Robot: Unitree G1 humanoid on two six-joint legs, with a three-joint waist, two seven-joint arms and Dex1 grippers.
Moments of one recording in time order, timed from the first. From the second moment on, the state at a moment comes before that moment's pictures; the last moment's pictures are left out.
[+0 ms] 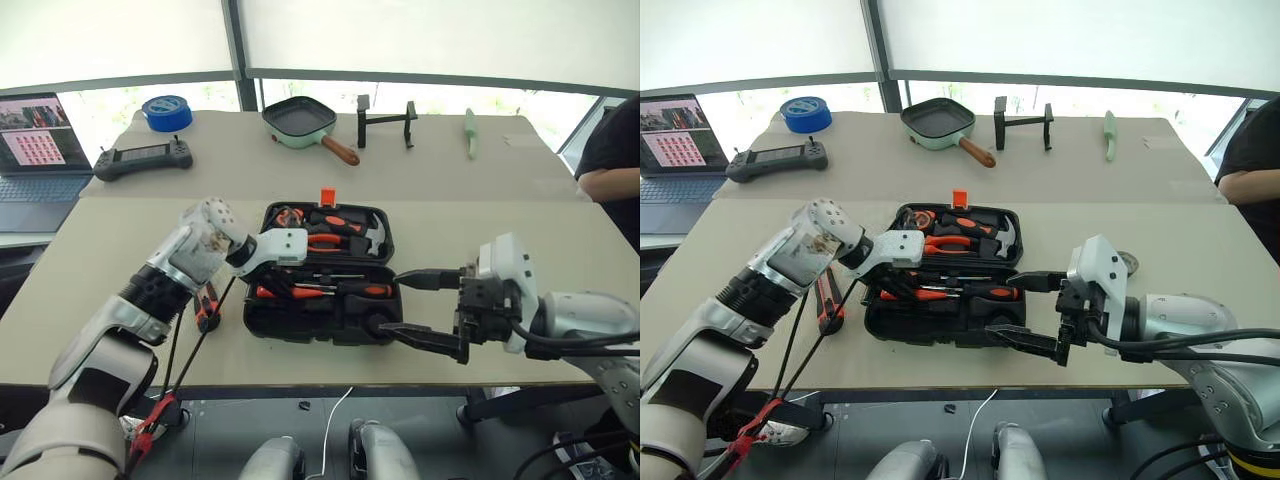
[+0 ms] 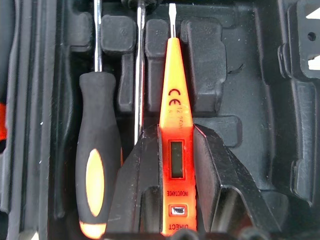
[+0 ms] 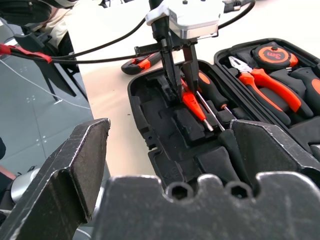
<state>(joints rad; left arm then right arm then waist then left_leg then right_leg) -0.98 0.64 -0.57 0.26 0.07 0.51 -1.48 -0.19 -0.86 -0.20 -0.70 0.88 0.81 0.79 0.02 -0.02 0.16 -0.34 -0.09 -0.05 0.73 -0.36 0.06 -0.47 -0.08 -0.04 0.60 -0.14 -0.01</state>
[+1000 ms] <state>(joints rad) -0.77 0.64 -0.20 0.26 -0.21 0.43 -1.46 -0.19 -0.85 -0.17 -0.64 0.85 0.79 0.80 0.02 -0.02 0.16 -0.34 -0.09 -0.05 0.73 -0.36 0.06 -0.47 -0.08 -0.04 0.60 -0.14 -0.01</state>
